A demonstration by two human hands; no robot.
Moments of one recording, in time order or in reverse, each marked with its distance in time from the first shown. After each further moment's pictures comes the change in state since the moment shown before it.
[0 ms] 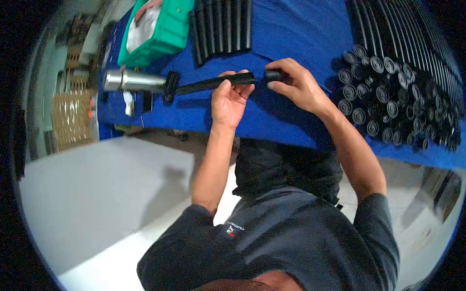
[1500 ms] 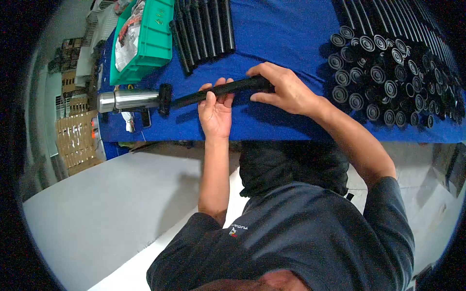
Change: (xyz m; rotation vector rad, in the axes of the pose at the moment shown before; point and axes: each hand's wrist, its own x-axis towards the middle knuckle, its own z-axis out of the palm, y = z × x) left_hand -0.015 0.010 -0.008 0.090 0.063 0.105; right_hand -0.006 -0.014 0.012 -0.279 0.039 -0.203
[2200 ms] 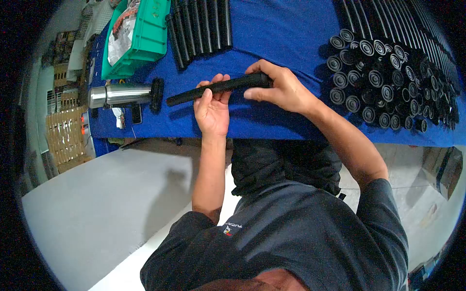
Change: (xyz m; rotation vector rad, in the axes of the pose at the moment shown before) left_hand -0.003 -0.007 0.007 -0.024 0.068 0.043; right_hand 0.001 -0.009 0.003 0.423 -0.082 0.323
